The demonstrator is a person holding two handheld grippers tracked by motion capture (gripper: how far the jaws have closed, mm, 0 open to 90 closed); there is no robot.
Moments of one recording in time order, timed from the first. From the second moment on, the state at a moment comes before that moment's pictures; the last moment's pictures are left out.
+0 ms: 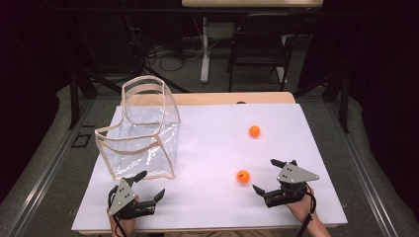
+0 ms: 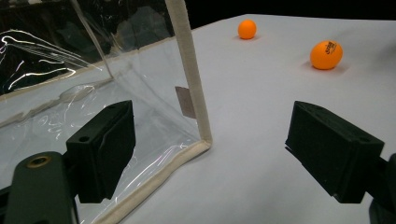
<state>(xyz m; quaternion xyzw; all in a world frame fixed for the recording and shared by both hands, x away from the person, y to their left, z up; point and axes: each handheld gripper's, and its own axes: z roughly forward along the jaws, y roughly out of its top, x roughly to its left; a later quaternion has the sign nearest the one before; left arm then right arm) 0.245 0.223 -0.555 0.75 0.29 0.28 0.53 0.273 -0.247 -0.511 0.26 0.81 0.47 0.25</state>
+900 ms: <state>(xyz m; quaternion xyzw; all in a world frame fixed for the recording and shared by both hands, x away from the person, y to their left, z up) 0.245 0.223 -0.556 0.75 0.29 0.28 0.53 0.314 -0.206 -0.504 0.27 0.86 0.41 0.17</state>
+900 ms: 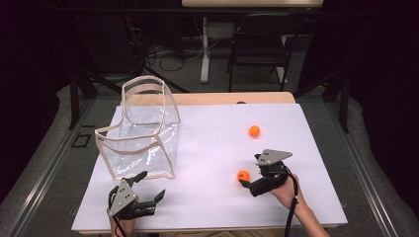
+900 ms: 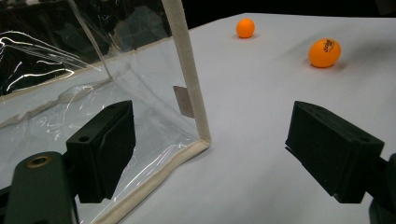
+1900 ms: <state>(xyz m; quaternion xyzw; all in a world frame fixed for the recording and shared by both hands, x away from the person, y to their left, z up) 0.243 0.223 -0.555 0.75 0.28 0.28 0.53 0.327 -0.192 -0.535 0.28 0.88 0.36 0.14</state>
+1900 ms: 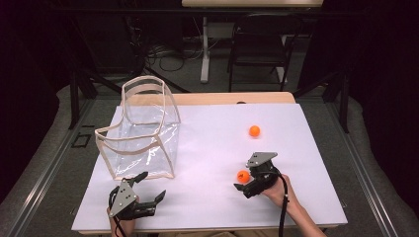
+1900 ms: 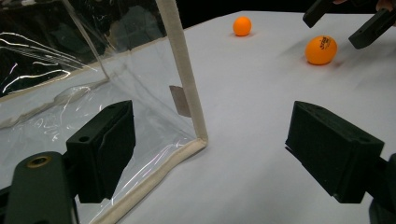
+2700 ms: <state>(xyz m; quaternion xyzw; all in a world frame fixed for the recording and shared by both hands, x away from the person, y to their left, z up) 0.243 0.223 -0.556 0.75 0.28 0.28 0.52 0.331 -0.191 -0.547 0.29 0.89 0.33 0.14</state>
